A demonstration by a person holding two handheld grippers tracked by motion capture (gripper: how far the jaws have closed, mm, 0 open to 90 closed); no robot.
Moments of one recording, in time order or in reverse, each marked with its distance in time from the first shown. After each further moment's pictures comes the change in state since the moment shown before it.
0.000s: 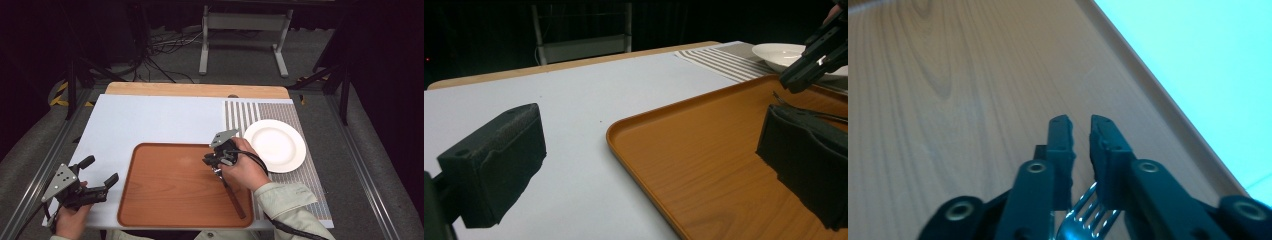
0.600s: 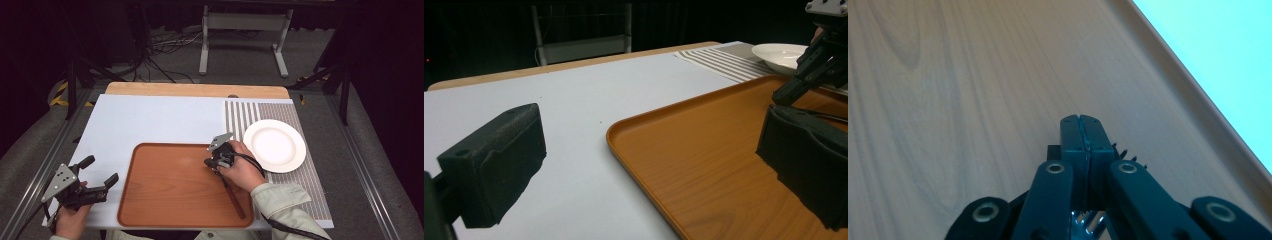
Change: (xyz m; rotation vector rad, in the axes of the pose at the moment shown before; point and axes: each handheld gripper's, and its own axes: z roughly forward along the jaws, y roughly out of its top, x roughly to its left) left arm 0.000 0.000 0.000 0.000 -0.001 0.001; right arm -0.003 -0.010 0.018 0.074 -0.019 -0.013
